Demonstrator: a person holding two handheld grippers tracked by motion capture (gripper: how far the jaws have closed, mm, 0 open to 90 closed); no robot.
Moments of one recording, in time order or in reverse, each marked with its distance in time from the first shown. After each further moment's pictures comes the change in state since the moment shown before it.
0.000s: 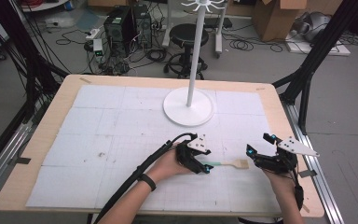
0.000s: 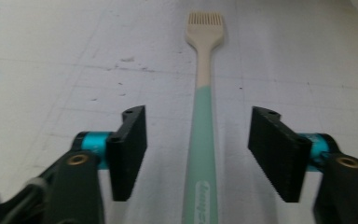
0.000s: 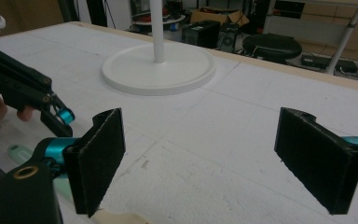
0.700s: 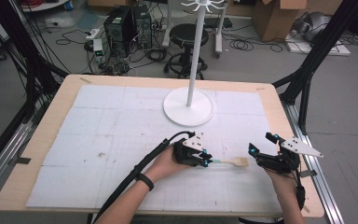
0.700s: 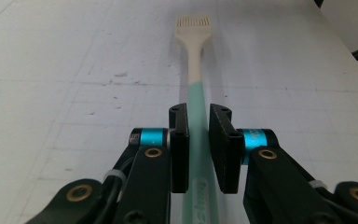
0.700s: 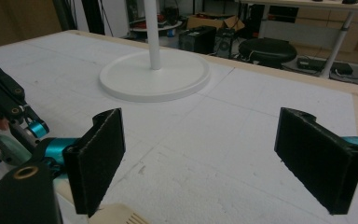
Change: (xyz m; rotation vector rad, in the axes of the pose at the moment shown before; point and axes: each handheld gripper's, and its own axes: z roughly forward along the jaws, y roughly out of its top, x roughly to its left) left arm 0.003 0.001 -0.003 -0.027 -0.076 0.047; right arm -0.002 0.002 -0.005 -0.022 -0.013 0.019
